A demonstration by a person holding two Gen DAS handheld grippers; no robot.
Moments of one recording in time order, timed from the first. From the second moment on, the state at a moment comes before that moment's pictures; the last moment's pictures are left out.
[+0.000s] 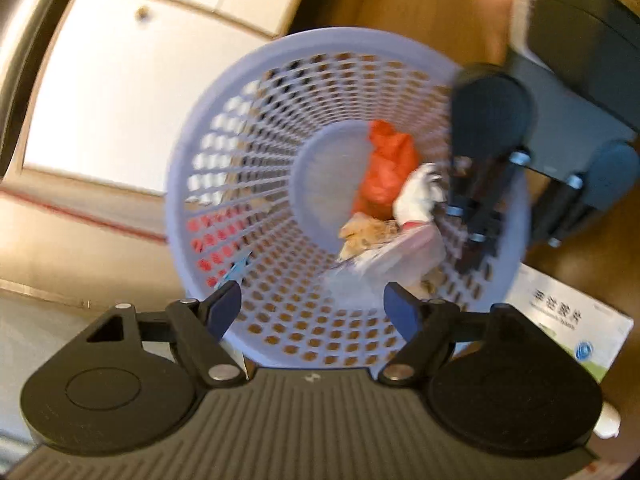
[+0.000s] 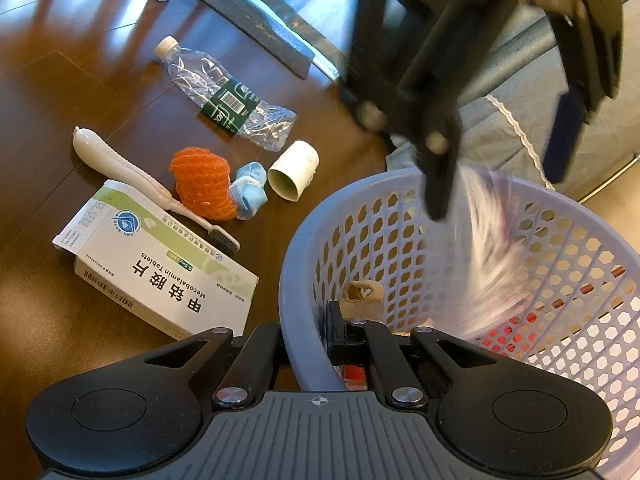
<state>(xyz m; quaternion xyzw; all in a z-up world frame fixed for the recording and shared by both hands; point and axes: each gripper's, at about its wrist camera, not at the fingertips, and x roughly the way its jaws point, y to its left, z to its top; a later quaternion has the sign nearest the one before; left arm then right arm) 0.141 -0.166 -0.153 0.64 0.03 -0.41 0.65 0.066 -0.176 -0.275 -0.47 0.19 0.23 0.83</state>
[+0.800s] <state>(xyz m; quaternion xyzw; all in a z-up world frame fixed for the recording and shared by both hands) 0.134 -0.004 -0.207 0.46 0.37 -0.37 0.72 0.061 -0.176 -0.275 -0.48 0.19 0.23 0.83</state>
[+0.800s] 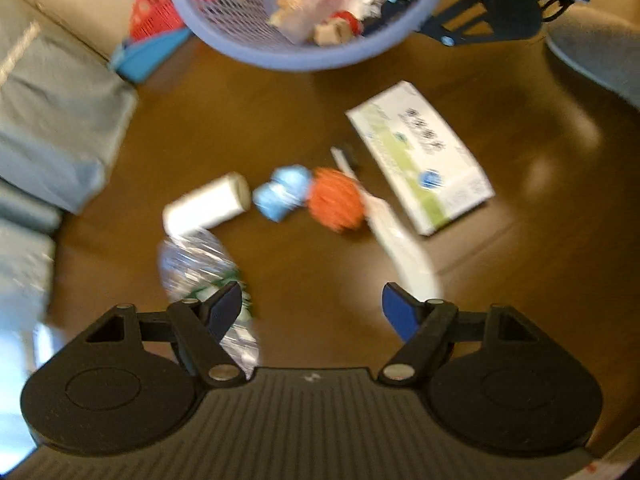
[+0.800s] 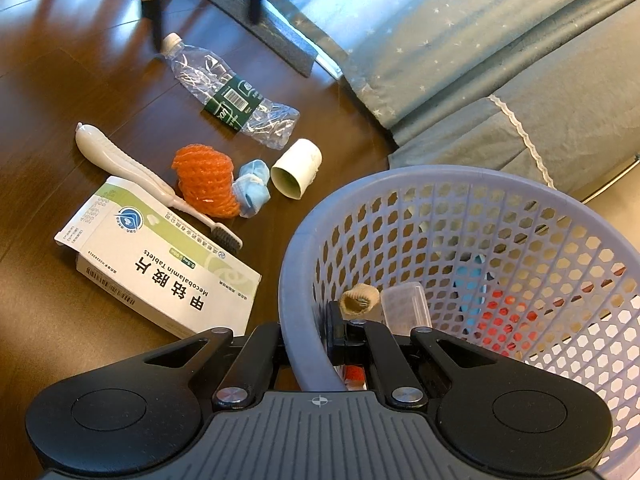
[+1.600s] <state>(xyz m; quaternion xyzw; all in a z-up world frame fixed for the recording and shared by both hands) 0.145 -0.034 -0.277 0.36 0.50 -0.38 0.68 0.061 -0.175 -0.276 -0.48 0.20 0.23 0.82</state>
